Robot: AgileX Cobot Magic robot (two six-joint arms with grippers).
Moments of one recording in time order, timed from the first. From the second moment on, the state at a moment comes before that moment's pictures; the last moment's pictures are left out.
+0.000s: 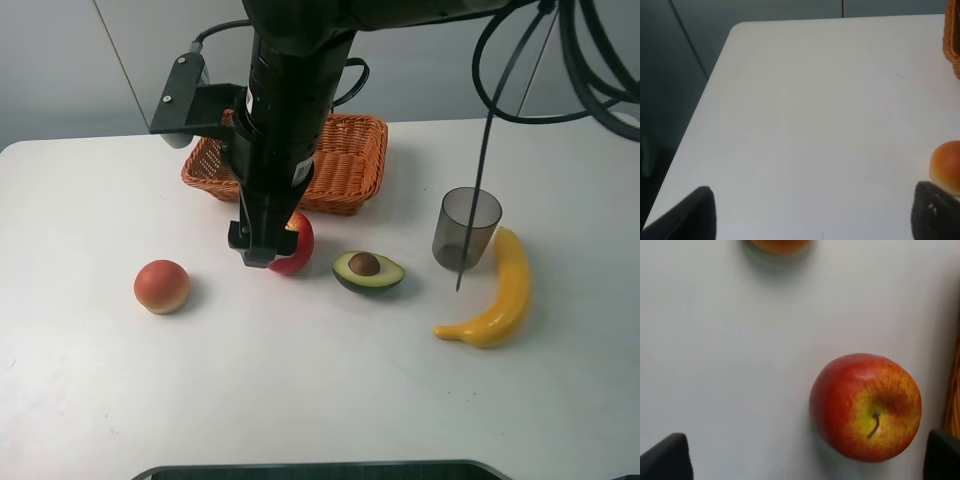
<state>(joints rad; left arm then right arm) 0.07 0.00 -0.51 0.15 1.08 -0.05 0.91 1.94 -1.47 0.06 0.91 -0.63</state>
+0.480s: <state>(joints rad) 0.07 0.00 -0.51 0.15 1.08 -0.05 0.82 1.98 -1.49 0.15 0.95 -0.06</state>
